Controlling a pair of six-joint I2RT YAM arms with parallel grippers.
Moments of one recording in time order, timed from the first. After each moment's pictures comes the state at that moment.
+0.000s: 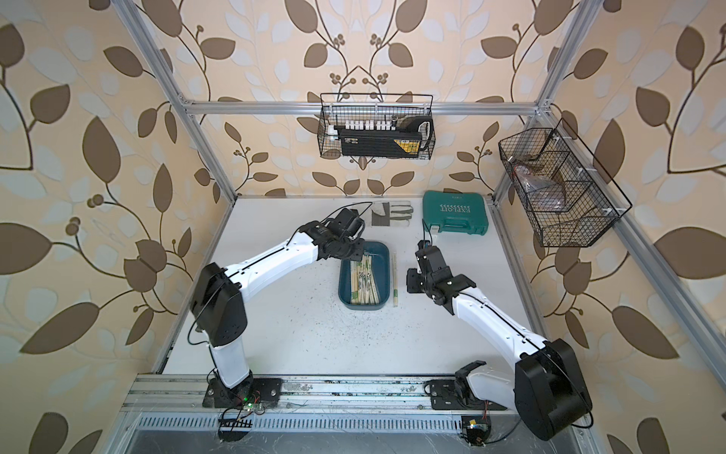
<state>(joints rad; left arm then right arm) -0.78 1.92 1.67 -0.80 -0.13 -0.51 0.43 1.18 0.68 -0.36 0.10 0.38</state>
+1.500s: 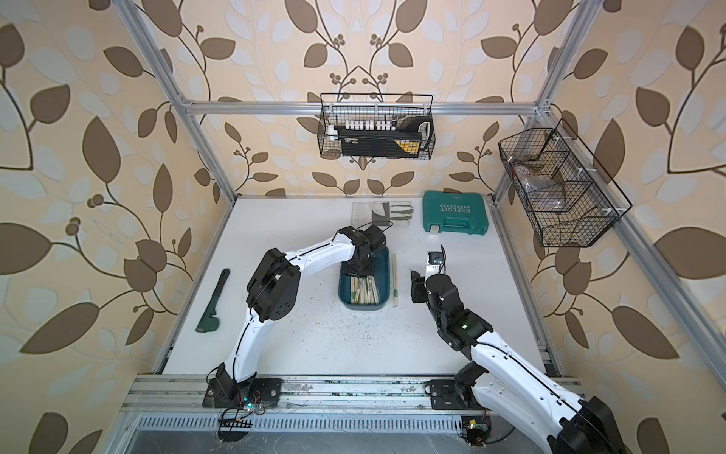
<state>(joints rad) -0.80 2.26 1.87 -1.00 -0.10 -0.64 0.54 0.84 0.45 -0.07 0.38 0.33</state>
